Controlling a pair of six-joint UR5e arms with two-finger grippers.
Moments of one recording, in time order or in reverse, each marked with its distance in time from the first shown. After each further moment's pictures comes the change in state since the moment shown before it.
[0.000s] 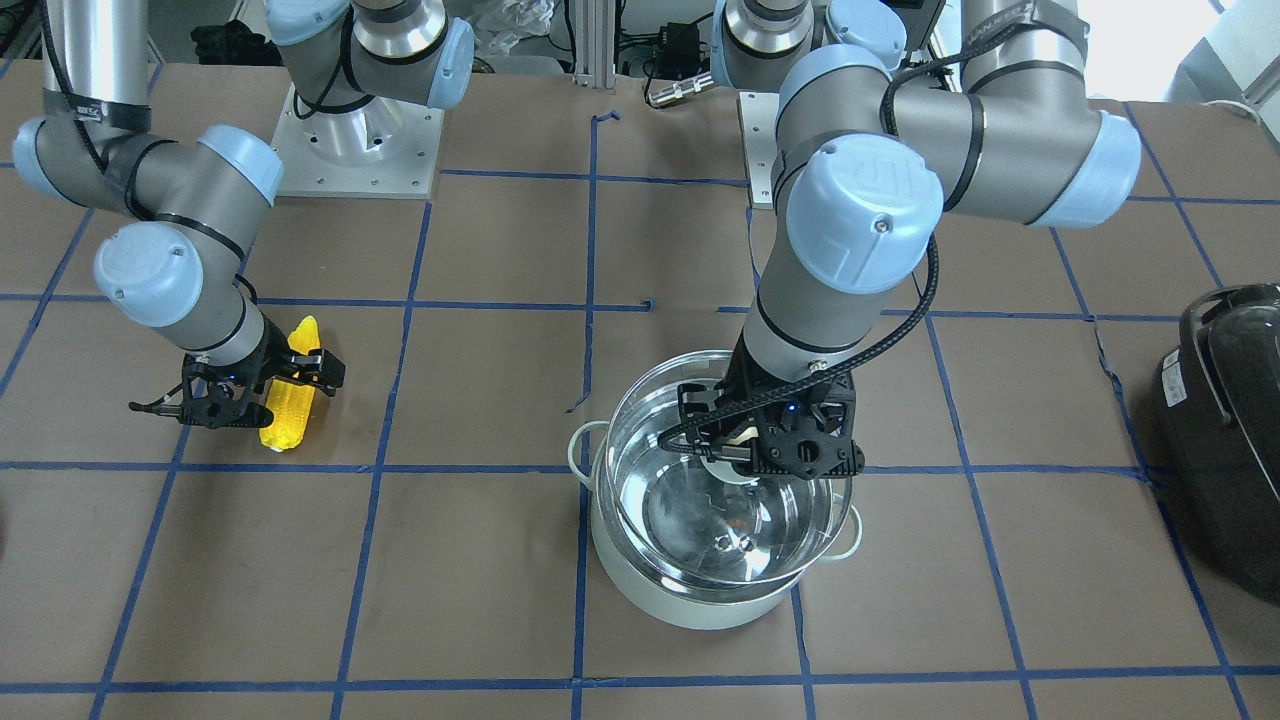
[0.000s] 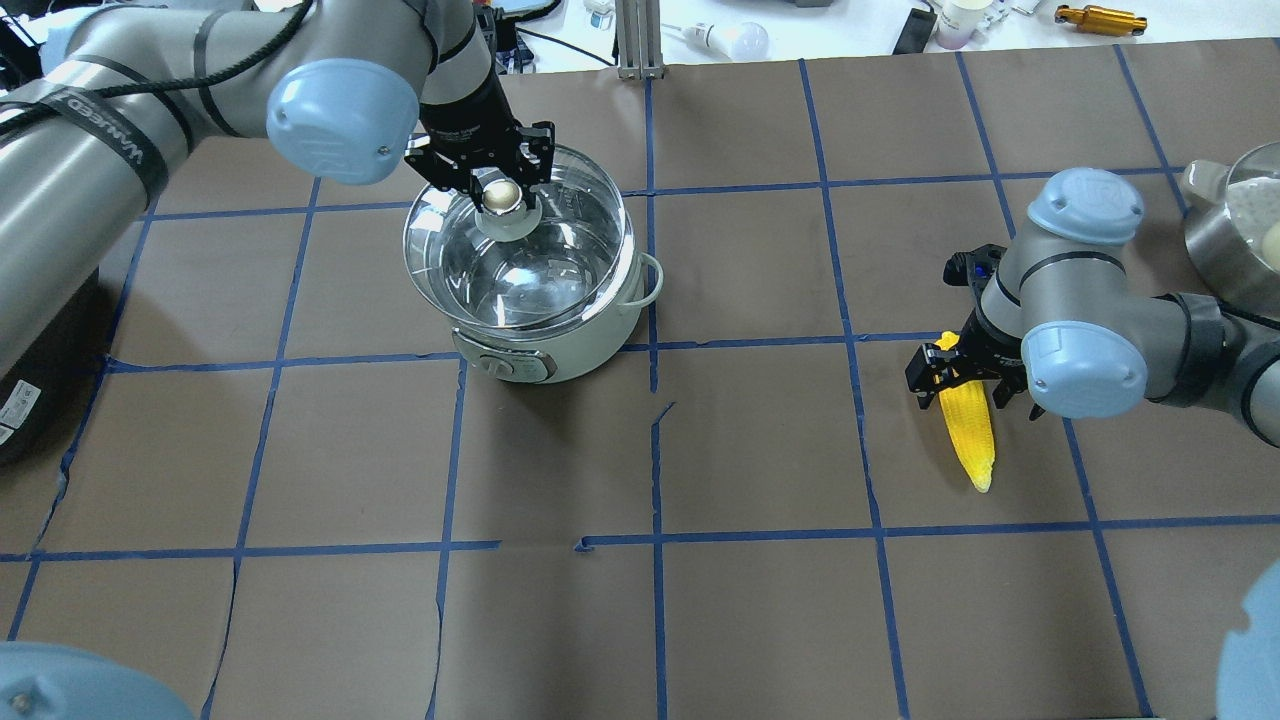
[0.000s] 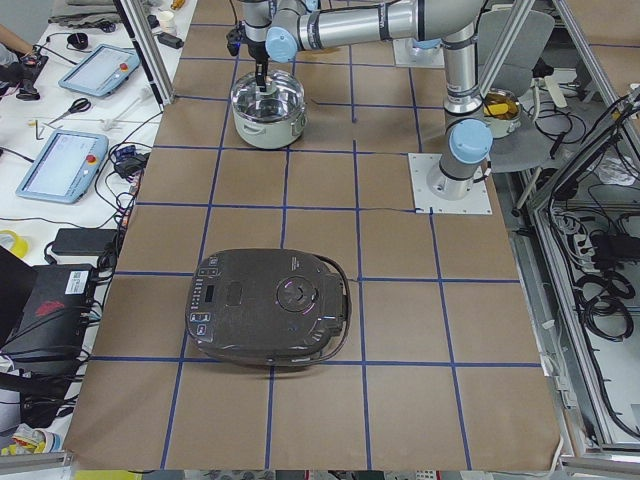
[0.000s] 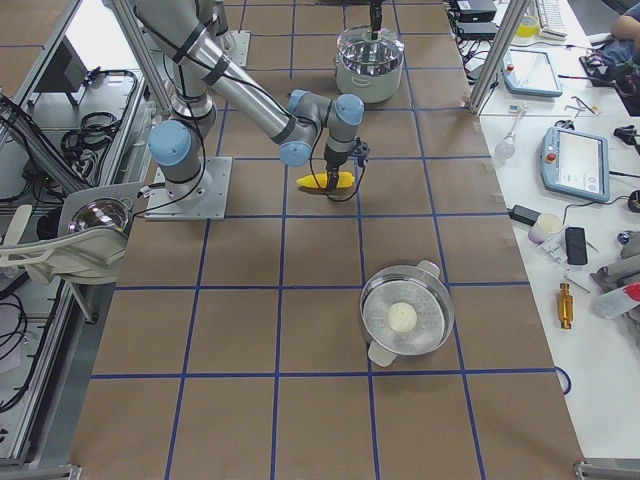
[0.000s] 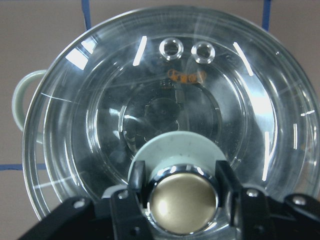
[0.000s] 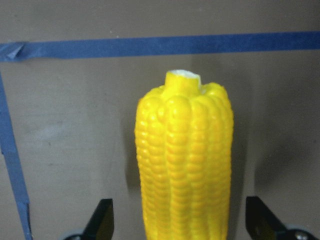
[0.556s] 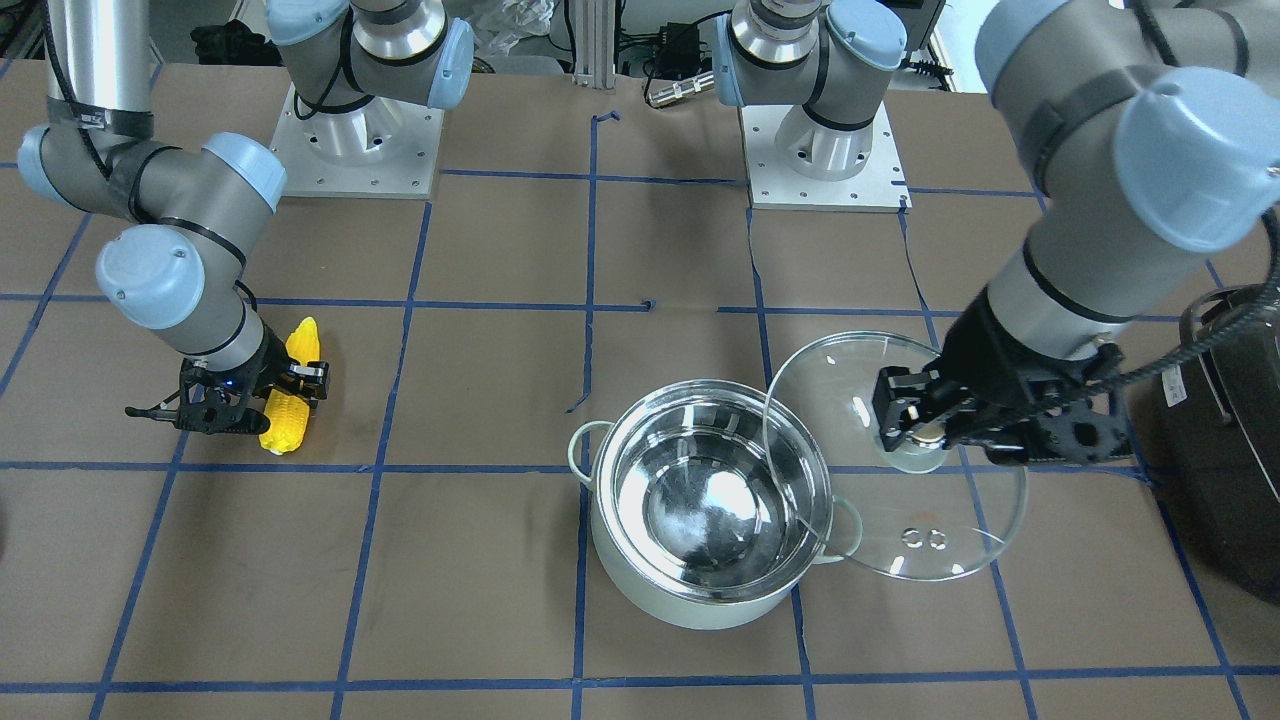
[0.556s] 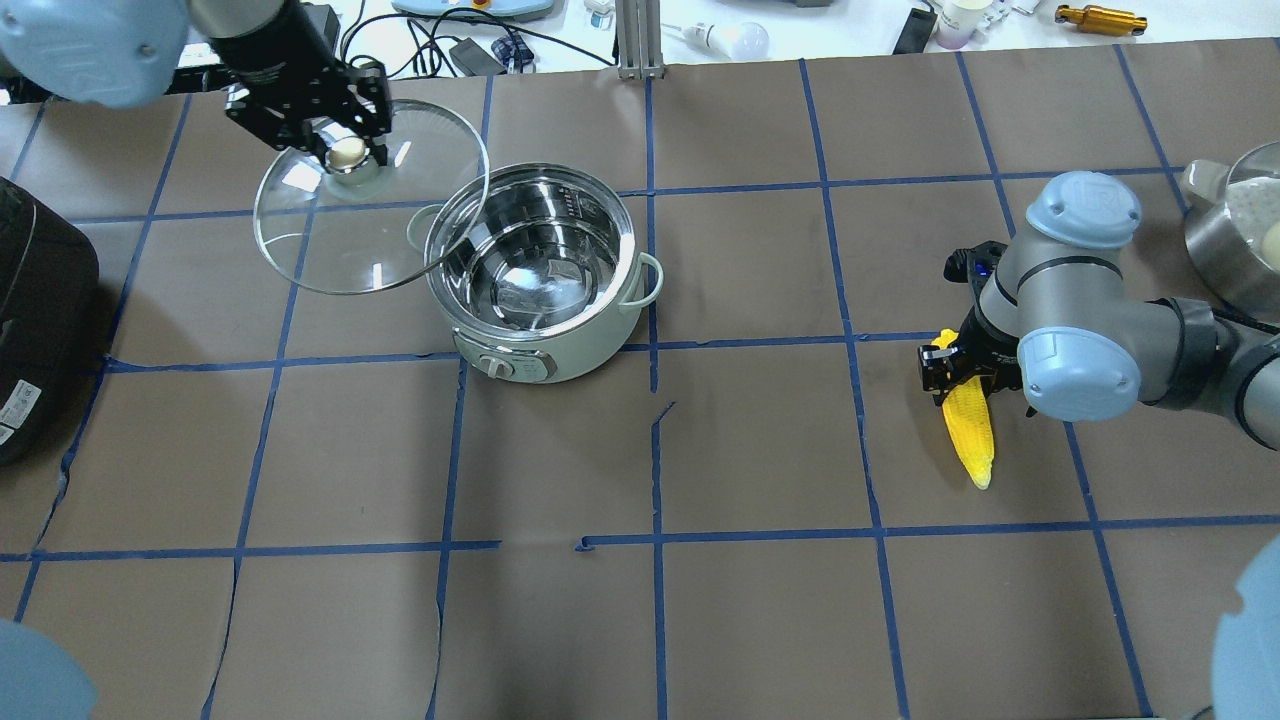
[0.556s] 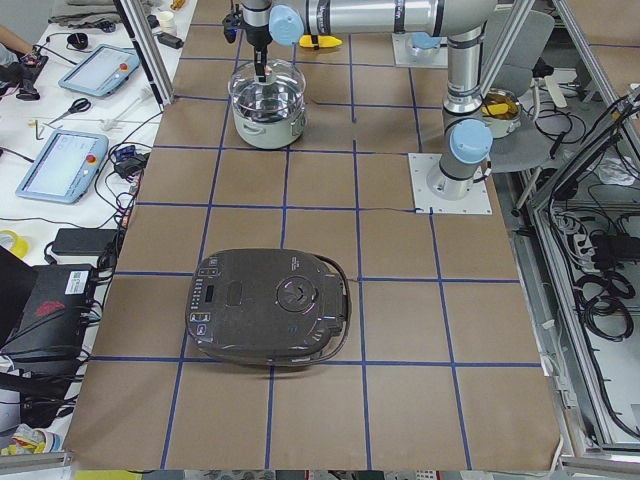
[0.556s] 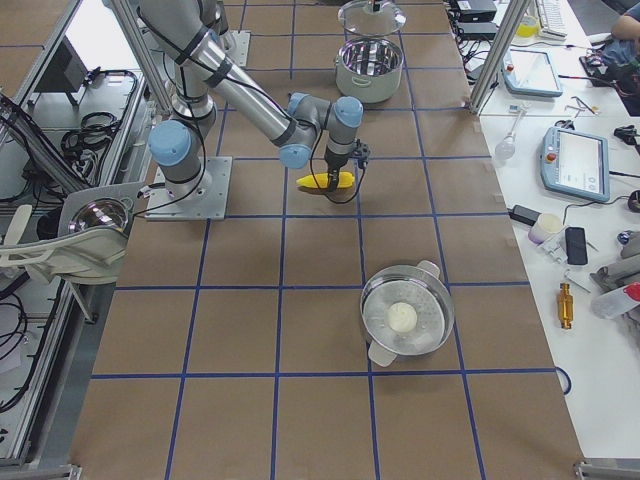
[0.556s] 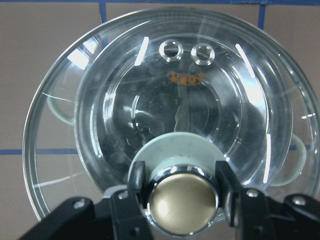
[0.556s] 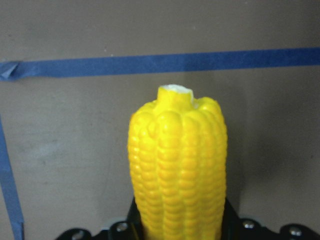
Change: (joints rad) left arm 0.282 0.066 0.016 -0.115 -0.035 0.221; right arm -0.001 0.009 -0.004 -0.048 0.001 0.011
